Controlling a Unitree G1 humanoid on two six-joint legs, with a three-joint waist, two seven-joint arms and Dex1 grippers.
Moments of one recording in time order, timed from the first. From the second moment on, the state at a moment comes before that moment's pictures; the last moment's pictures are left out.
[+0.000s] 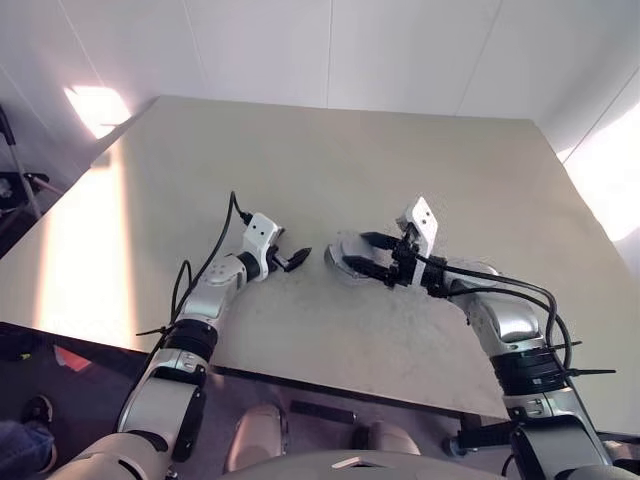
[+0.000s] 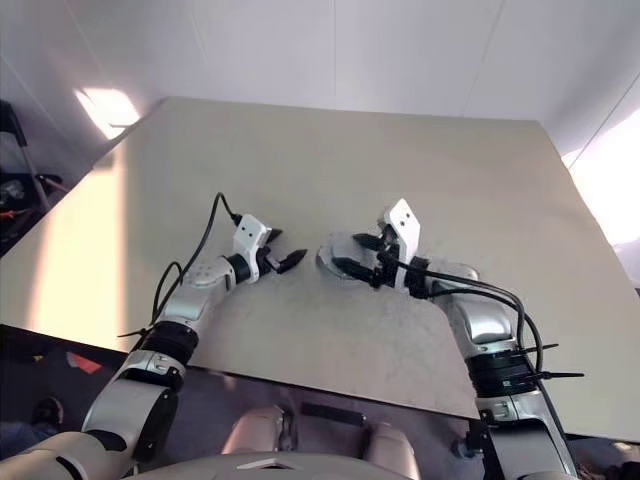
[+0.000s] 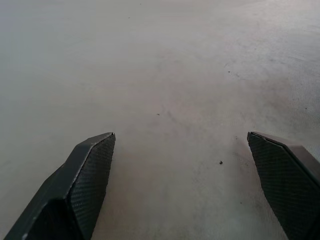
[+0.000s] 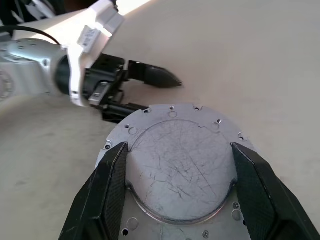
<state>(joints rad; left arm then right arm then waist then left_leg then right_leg) -0.53 0.19 -0.06 0.63 -0.09 0.01 -0.65 -0.35 -0.43 0.08 0.02 0.28 0.34 0.84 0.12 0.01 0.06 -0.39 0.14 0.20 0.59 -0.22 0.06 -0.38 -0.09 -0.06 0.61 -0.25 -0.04</state>
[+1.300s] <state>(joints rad) -0.54 0.20 -0.06 0.65 -0.09 0.00 -0.65 -0.44 -0.46 0.17 0.16 0.11 0.35 0.80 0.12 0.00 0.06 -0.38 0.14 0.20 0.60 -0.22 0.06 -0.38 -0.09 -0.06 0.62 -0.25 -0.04</state>
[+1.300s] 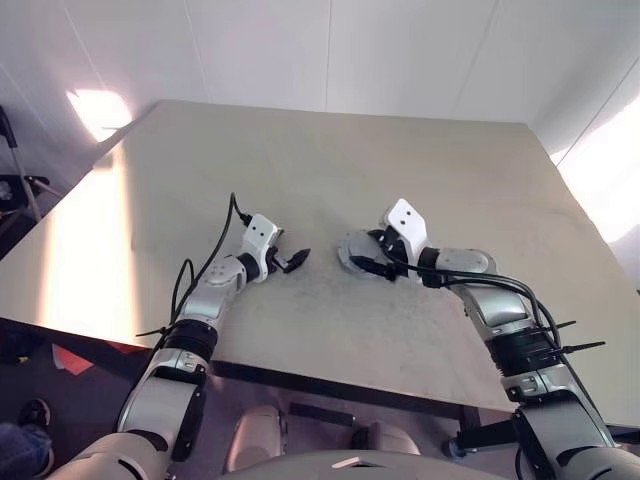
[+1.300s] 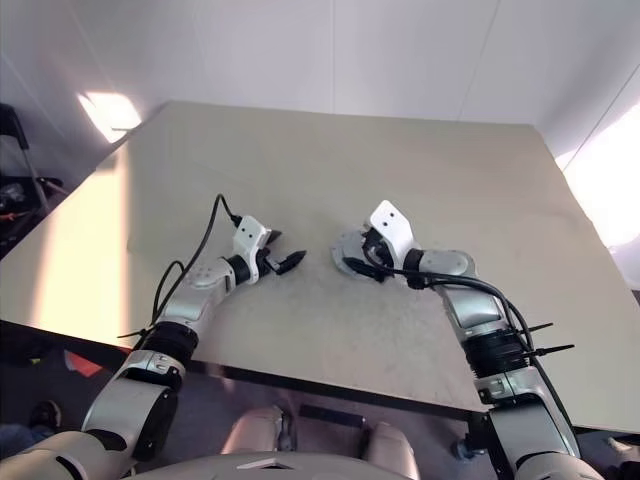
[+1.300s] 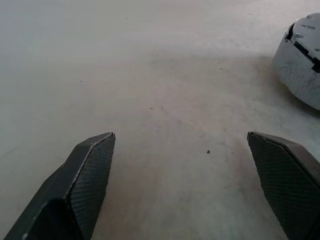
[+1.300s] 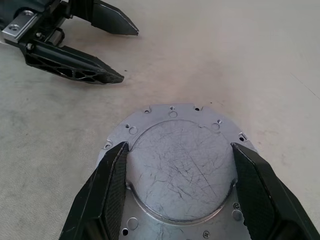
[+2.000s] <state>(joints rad) -0.53 0.19 -0.07 0.65 -0.09 0.00 -0.65 -0.49 -0.45 0.17 0.21 0.11 0.43 0.79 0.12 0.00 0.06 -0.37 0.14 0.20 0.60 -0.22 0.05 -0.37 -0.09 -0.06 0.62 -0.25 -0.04</state>
